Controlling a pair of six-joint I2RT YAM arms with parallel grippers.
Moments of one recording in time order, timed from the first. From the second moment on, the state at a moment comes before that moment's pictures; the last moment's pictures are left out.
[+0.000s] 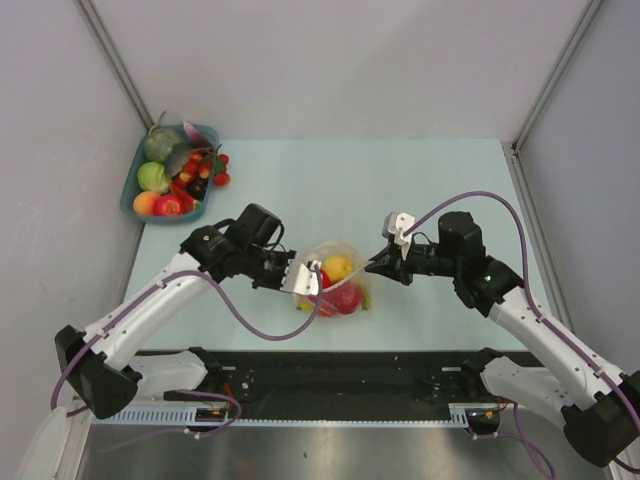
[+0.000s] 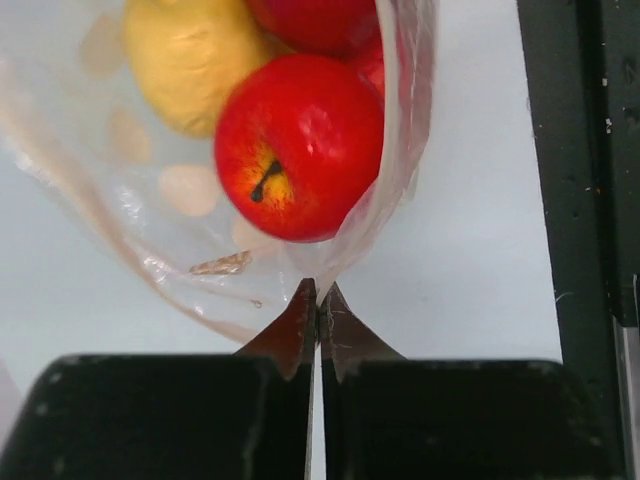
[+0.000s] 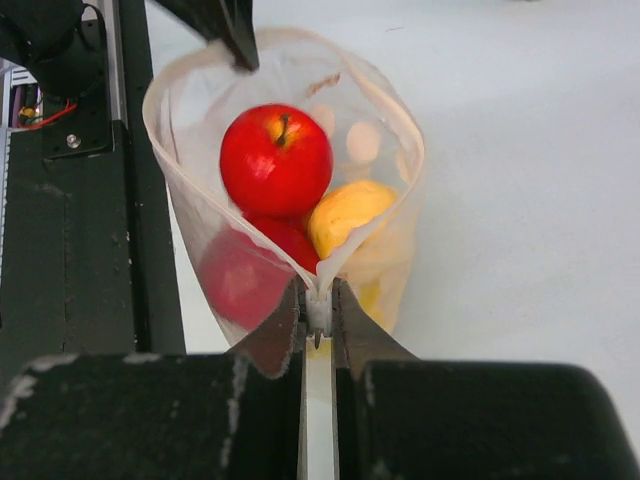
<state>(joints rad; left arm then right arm) -0.70 1.17 1.11 -1.01 0.39 1.14 0.56 0.94 0.82 -0.24 -0.70 -0.31</state>
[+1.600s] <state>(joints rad) -0.70 1.02 0.98 -1.00 0.35 0.97 0.76 0.69 0.42 -0.05 -0.72 -0.09</state>
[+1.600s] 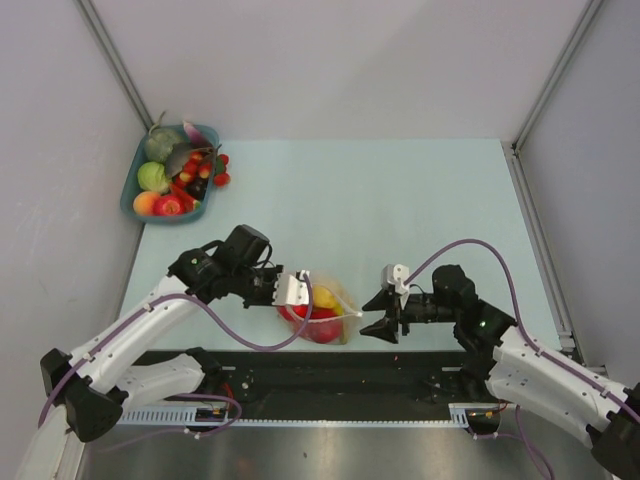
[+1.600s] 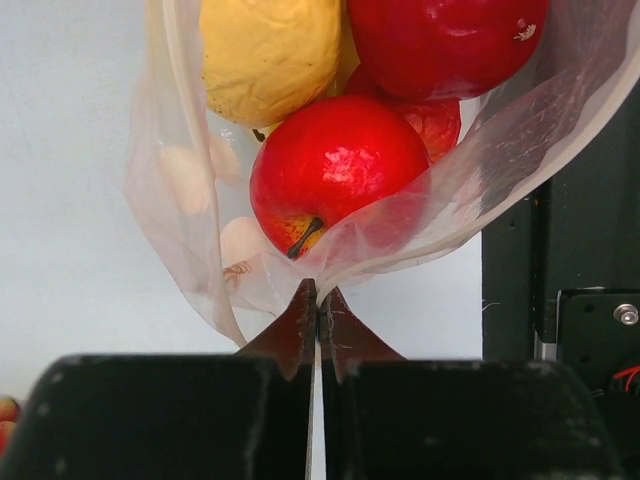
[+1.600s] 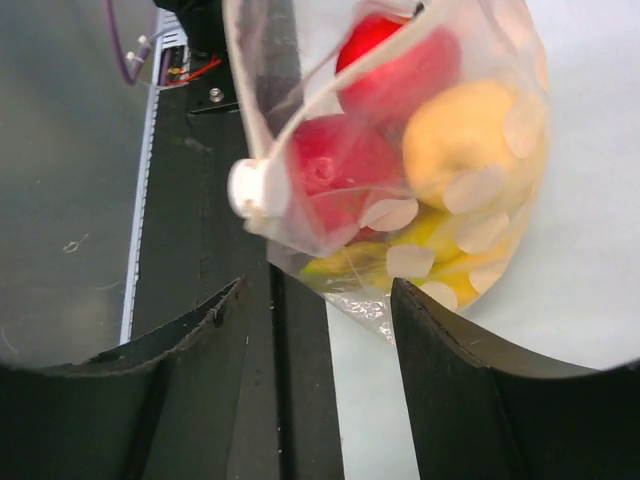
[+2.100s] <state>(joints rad) -0.69 1.03 0.98 -0.98 0.35 0.97 0.79 0.73 0.41 0.13 -0.61 0.00</state>
